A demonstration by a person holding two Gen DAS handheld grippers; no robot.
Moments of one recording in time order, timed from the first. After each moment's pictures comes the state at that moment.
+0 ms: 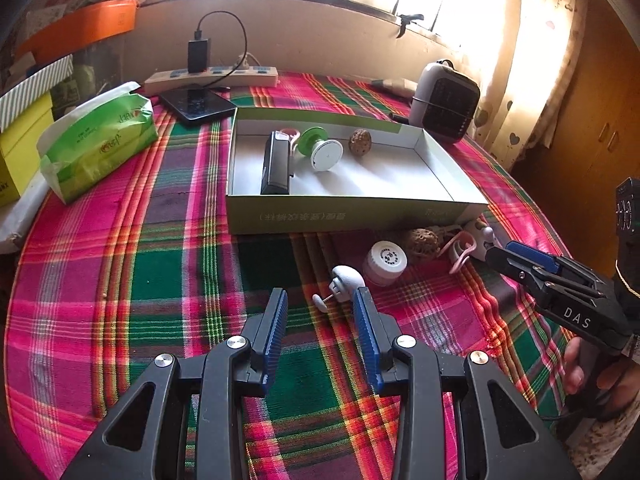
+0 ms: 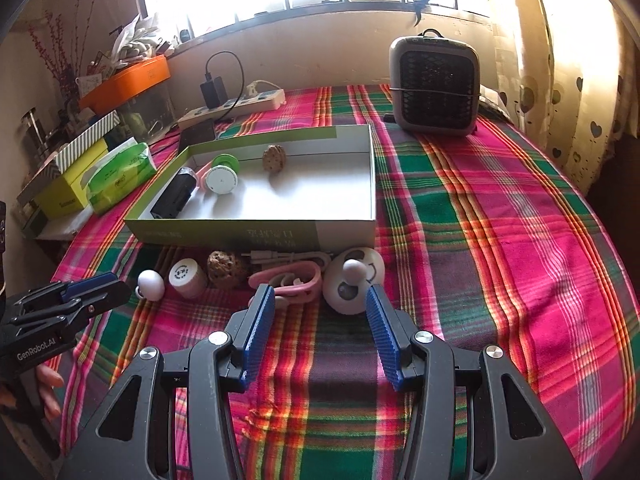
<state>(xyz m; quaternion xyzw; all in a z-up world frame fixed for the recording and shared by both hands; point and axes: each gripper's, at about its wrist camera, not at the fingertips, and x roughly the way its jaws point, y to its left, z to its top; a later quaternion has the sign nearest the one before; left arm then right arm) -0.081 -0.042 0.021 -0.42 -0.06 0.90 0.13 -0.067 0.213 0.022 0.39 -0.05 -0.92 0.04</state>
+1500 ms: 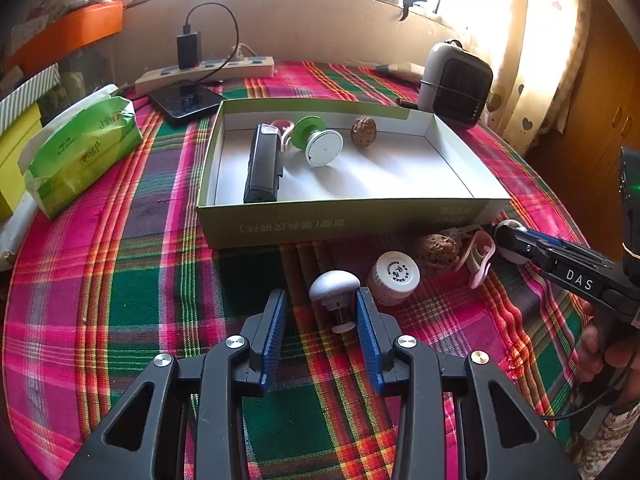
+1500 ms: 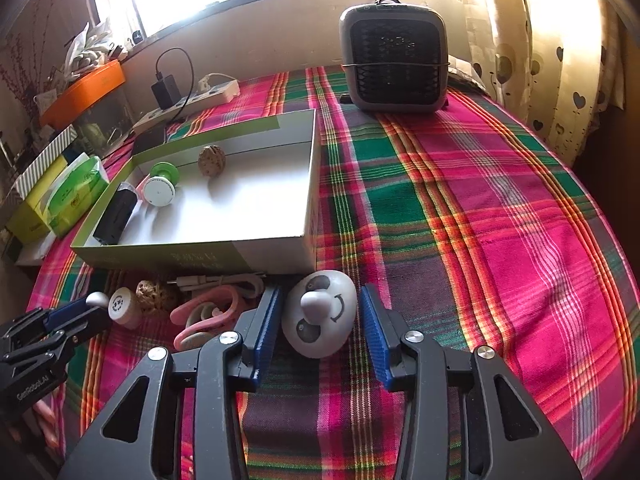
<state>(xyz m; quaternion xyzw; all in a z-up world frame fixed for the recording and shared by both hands) -0.105 -0.024 0.010 -0.43 -0.03 0.89 0.11 -0.098 0.243 0.007 0.42 -0.08 -0.90 -0.01</state>
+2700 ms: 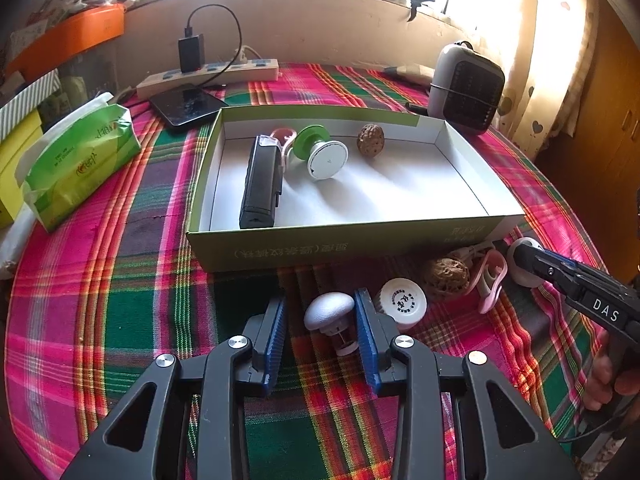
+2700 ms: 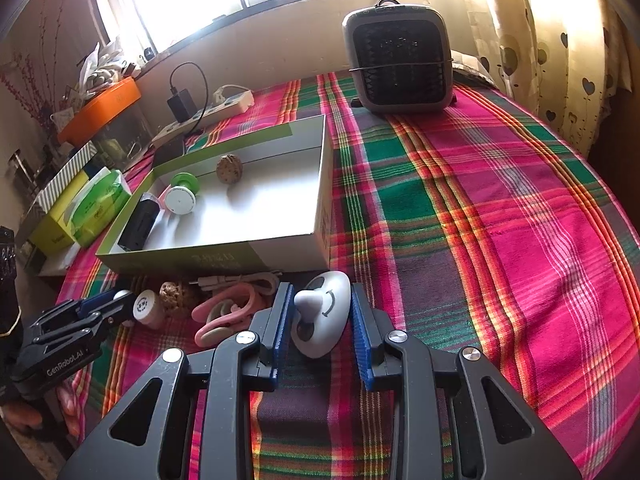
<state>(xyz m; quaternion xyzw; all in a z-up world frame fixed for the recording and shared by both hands) -0.119 -0.018 0.009 -0.43 -0.02 0.90 0.09 -0.092 0.250 0.008 0.41 -0.12 -0.91 0.03</state>
